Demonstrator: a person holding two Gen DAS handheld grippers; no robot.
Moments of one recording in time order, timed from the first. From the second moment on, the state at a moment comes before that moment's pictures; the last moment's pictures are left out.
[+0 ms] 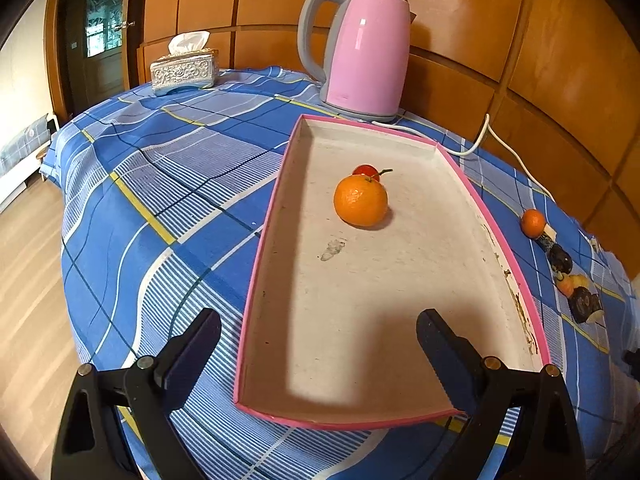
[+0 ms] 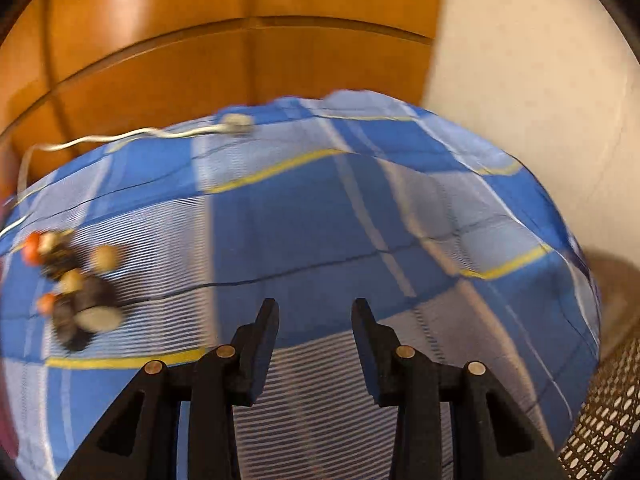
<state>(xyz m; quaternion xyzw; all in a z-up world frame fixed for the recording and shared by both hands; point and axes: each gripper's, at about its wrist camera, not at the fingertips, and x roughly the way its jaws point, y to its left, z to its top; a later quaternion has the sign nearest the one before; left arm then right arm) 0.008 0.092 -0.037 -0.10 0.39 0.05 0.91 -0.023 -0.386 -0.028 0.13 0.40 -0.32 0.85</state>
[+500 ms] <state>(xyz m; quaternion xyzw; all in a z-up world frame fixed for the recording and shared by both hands) 0.013 0.084 -0.014 -0.10 0.38 0.02 0.92 -0.043 -0.407 -0.054 0.17 0.37 -0.37 0.83</state>
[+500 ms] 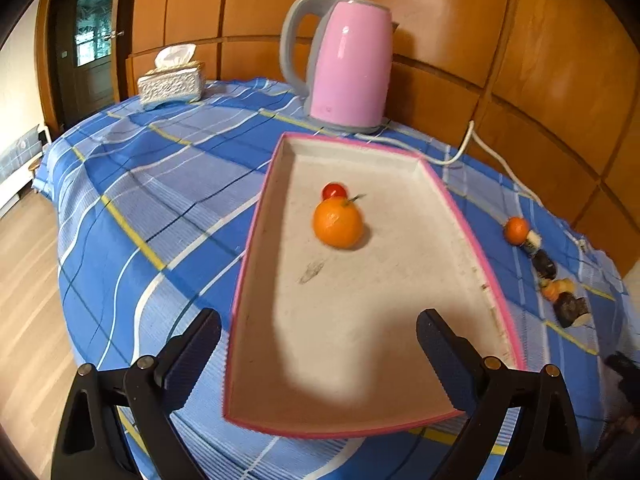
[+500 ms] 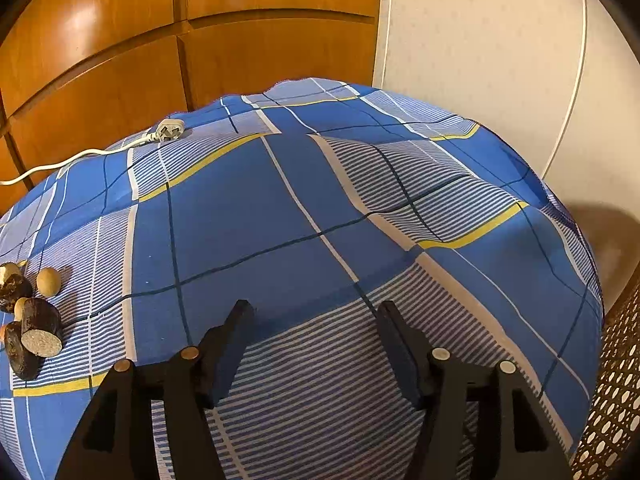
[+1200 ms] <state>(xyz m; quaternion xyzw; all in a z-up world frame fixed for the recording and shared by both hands) 0.137 -0.060 0.029 -0.04 0.44 -0.20 0.88 -0.035 -0.410 -0.058 0.16 0.38 -0.37 0.83</state>
